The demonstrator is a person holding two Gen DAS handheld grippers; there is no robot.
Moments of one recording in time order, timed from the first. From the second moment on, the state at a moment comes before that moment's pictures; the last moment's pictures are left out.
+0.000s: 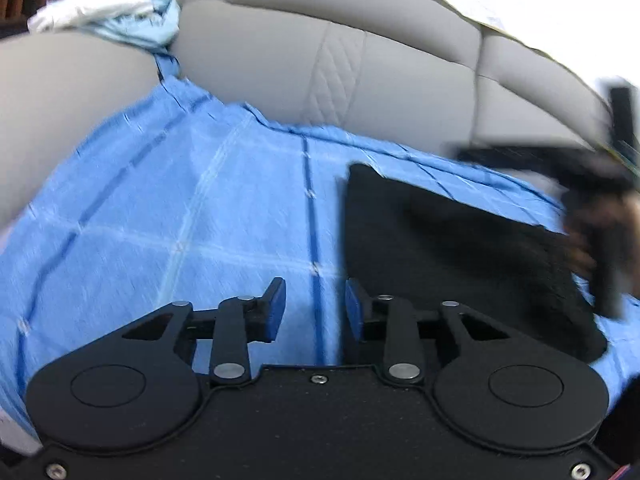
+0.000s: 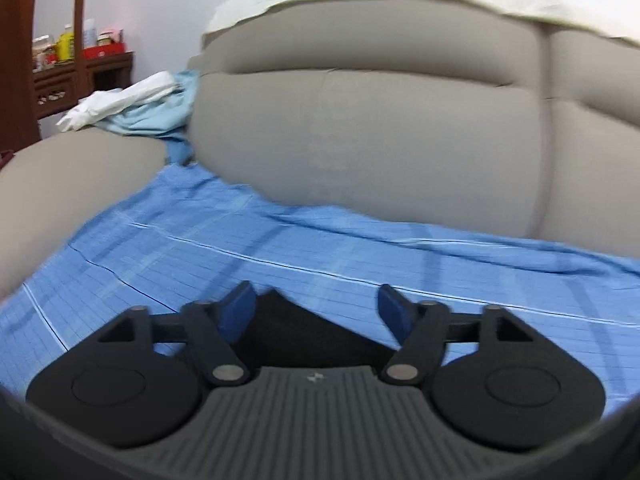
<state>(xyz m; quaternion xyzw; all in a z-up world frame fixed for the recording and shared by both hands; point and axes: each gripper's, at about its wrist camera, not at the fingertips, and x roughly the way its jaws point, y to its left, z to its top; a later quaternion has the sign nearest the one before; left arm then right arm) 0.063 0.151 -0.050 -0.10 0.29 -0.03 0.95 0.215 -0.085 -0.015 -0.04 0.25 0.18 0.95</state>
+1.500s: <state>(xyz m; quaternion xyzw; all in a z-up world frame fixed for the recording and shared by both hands) 0.260 0.119 -0.070 -0.16 0.36 -0.16 0.90 0.197 -0.257 -0.090 0.15 0.28 0.19 0.93</state>
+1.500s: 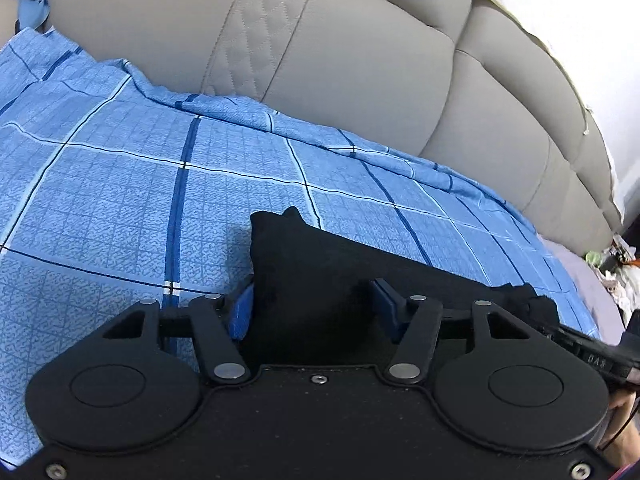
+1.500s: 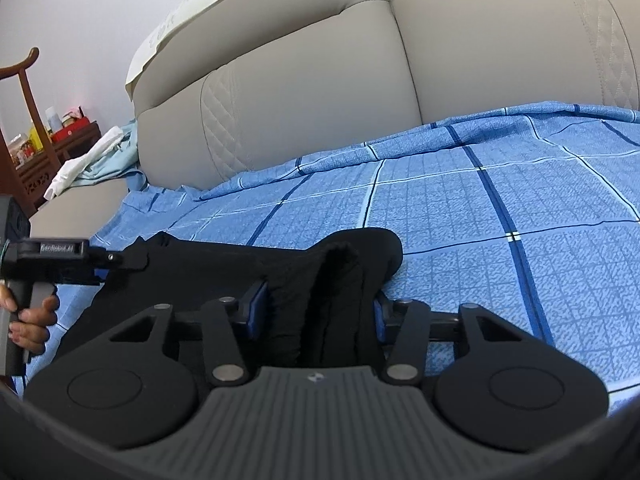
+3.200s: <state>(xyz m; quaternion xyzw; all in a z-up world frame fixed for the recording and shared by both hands) 0.269 0.096 -0.019 0.00 0.29 0.02 0.96 0.240 -0.193 -0.036 0.00 0.24 0.13 0.96</state>
